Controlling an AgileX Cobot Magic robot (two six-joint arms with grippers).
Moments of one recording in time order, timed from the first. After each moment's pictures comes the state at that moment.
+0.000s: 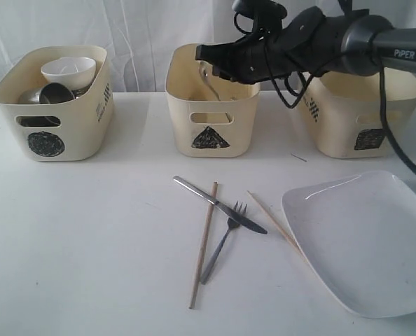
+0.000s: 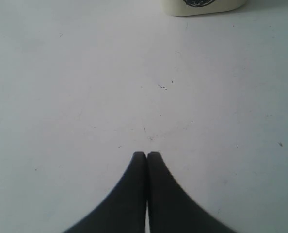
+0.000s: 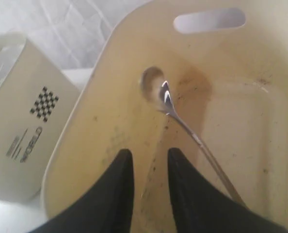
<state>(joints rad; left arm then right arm) 0.03 0.00 0.02 0.15 0.50 -0.02 0.21 2.12 -1.72 0.73 0.30 -0.38</state>
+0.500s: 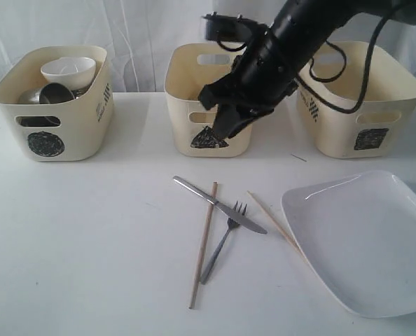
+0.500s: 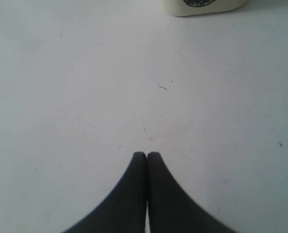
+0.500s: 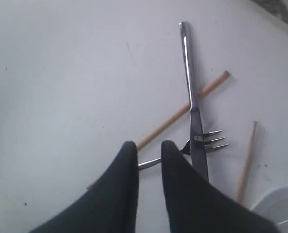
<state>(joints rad) 0.03 0.00 0.02 0.15 0.50 -0.02 0.26 1.91 -1.72 0.44 1.18 -0.42</state>
